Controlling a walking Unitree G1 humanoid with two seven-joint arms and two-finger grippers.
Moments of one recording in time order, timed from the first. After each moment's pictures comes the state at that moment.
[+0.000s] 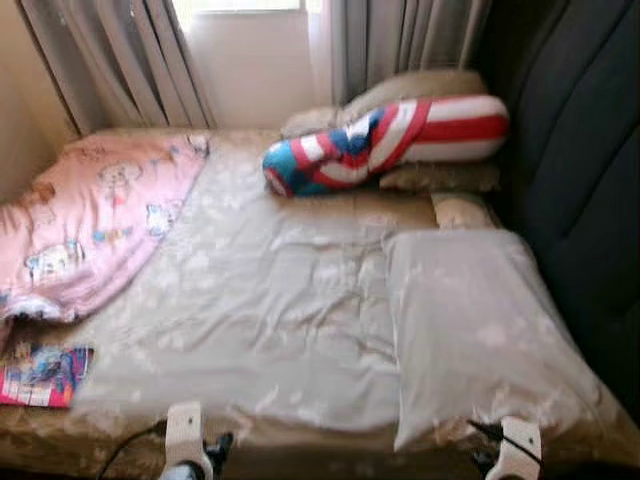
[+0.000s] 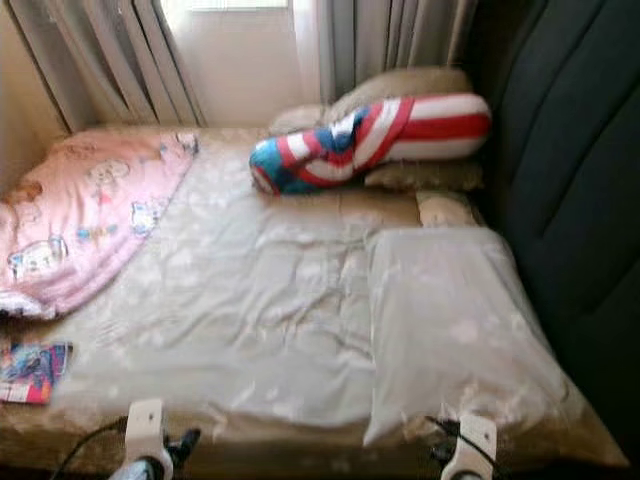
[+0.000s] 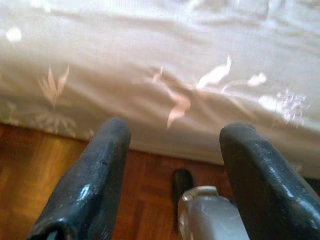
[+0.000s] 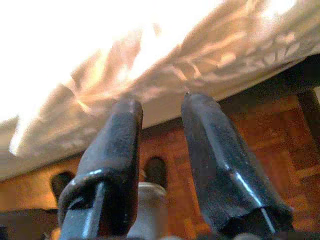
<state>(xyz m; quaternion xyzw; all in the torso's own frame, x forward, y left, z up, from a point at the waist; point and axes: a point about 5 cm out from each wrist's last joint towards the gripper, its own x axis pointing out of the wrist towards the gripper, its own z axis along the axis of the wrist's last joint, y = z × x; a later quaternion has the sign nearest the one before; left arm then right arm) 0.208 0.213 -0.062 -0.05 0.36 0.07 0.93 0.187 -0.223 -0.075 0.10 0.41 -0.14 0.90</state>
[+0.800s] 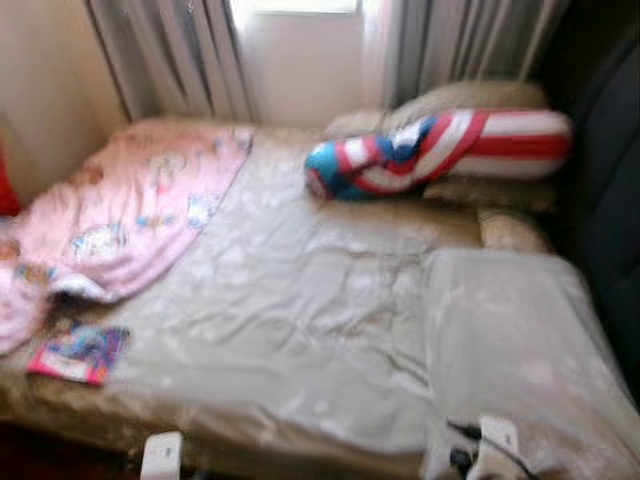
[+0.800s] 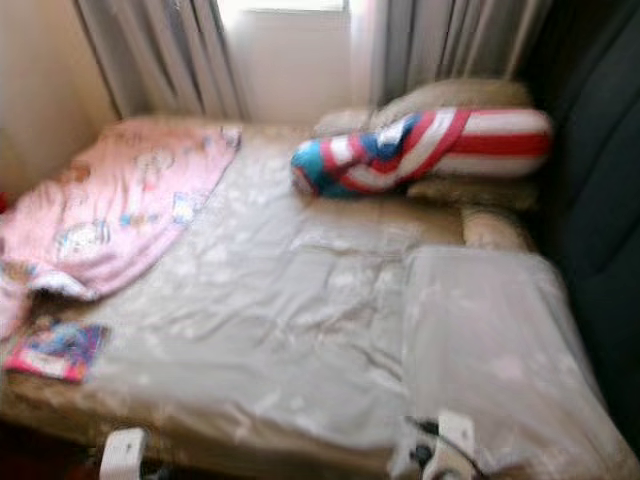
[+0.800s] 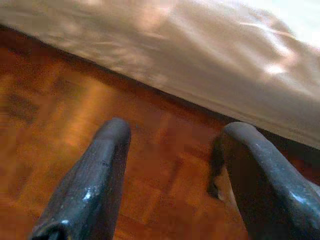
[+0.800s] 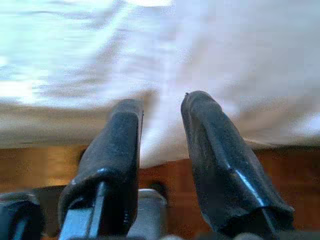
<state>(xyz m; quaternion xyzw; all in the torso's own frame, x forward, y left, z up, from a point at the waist) 0.175 0.240 -0.075 -0.02 0.42 0.09 0.90 0.183 -0.205 -0.081 0.09 0.42 -0.10 0.89</state>
